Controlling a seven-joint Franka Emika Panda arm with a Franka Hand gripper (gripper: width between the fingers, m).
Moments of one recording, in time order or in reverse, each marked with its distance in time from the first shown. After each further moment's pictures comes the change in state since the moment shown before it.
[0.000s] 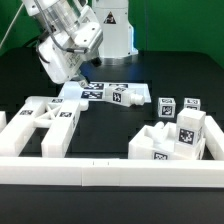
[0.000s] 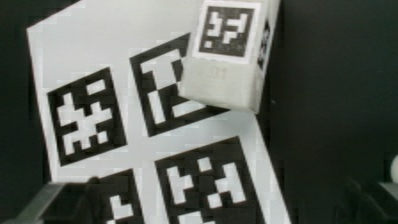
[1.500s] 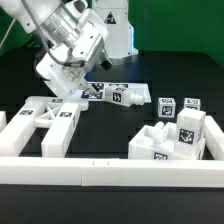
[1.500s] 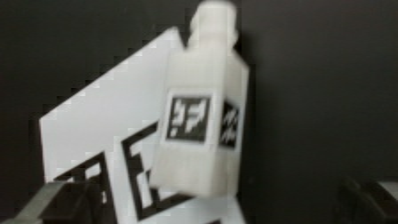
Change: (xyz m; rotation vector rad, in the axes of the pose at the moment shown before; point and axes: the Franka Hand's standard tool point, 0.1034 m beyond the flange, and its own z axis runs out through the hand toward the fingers) arm -0.024 -0.025 -0.001 -0.087 -0.190 0.119
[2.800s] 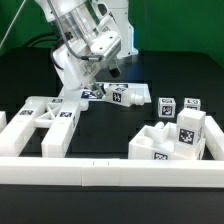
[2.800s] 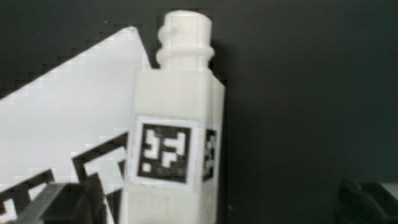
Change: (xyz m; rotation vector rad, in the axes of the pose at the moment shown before) arm -0.004 0.004 0.020 0.182 0.118 -0.057
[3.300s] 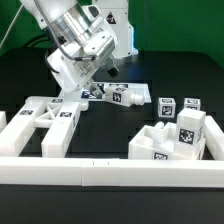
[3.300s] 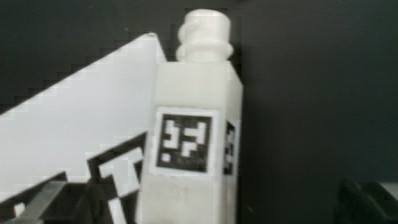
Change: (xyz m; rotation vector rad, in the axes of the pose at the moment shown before) arm 0.009 0.007 0.004 -0.040 -0.160 0.006
